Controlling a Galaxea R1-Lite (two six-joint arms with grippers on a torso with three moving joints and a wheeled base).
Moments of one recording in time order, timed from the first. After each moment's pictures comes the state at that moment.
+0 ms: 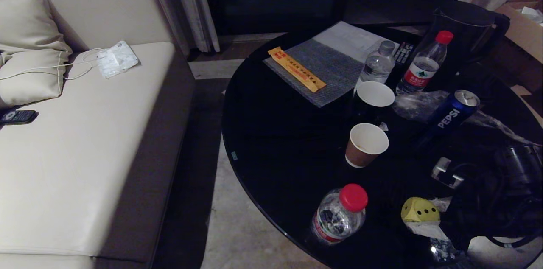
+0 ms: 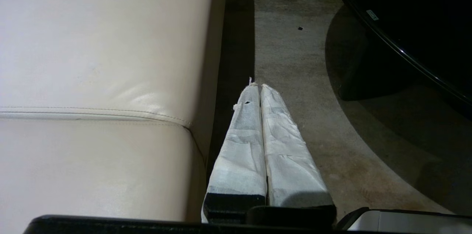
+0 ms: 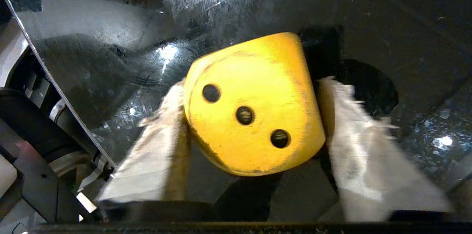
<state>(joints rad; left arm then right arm) 0.00 0.00 0.00 0.00 0.04 -0.02 0.02 1.62 -0.50 -0.20 0.47 -0.53</state>
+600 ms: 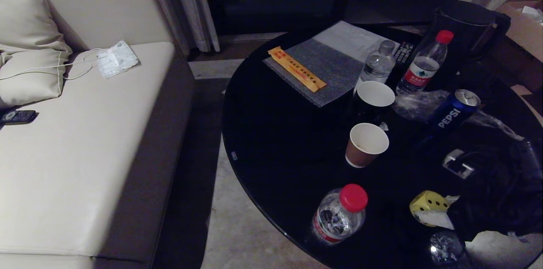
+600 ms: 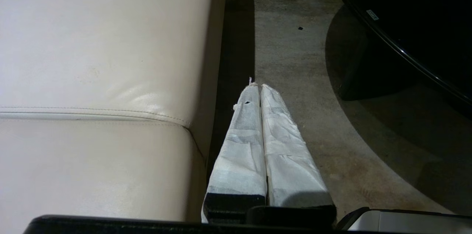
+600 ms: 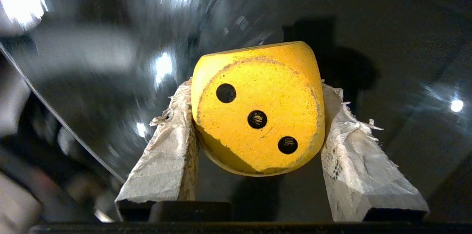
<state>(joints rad) 0.00 0.00 0.00 0.00 0.04 -0.02 -0.01 1.54 -0.51 -0.20 0.41 -0.36</state>
